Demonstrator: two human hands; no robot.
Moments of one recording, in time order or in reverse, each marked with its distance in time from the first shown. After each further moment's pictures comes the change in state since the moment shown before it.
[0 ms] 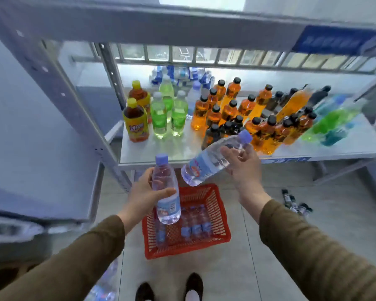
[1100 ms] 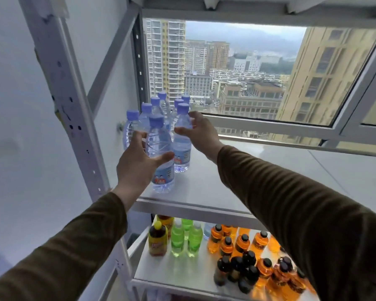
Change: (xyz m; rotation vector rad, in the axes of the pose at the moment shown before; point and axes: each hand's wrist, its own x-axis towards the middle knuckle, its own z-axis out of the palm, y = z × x) left_hand 0.022 0.420 -0.143 0.318 0.794 0.472; right_hand 0.136 -0.415 0.205 -0.478 -0.467 -0.710
